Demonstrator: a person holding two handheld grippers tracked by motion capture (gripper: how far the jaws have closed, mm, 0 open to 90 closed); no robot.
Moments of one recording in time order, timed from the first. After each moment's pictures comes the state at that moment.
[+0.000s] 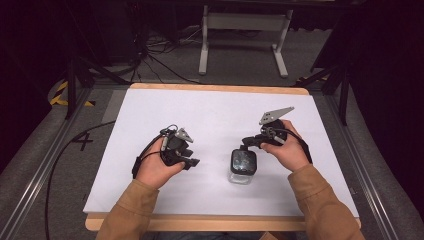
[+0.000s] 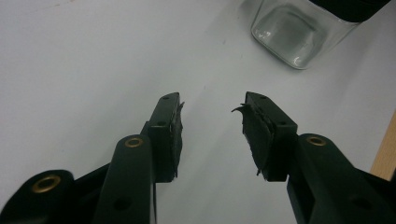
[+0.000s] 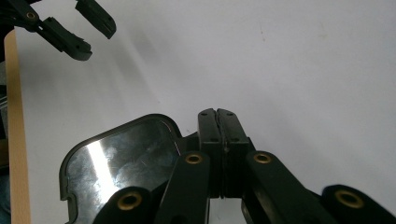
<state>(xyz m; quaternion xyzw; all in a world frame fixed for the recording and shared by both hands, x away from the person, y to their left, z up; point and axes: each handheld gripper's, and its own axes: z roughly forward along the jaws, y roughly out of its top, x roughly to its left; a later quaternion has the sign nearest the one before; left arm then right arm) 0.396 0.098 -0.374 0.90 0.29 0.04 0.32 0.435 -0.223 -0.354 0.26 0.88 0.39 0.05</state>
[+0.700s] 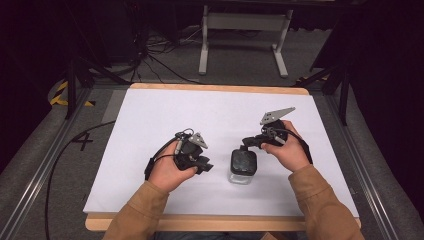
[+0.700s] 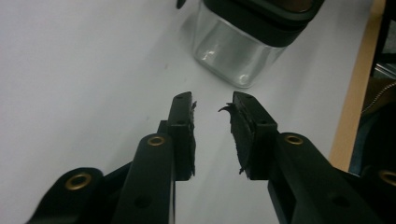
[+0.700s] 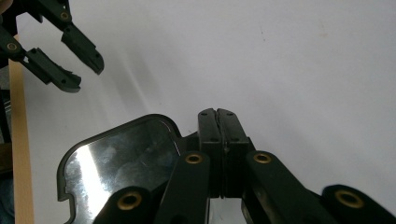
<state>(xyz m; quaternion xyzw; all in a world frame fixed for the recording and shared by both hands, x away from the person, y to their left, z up) 0.385 0.062 -0.372 0.91 0.22 0.00 0.34 0.434 -0.224 -0.355 0.27 0.88 0.40 0.05</state>
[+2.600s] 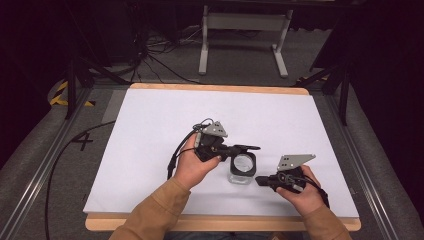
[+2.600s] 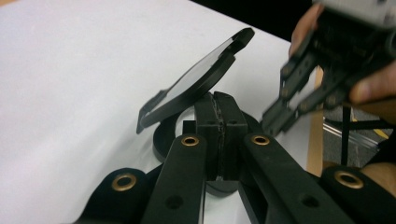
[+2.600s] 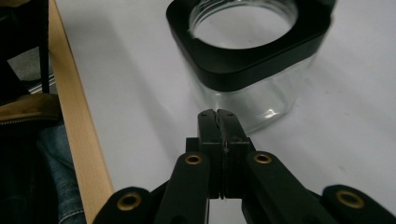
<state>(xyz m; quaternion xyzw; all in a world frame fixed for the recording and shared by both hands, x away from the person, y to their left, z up) 0.392 0.014 -0.349 0.85 0.21 0.00 0.49 0.329 -0.257 -0.404 0.27 0.87 0.40 0.05</state>
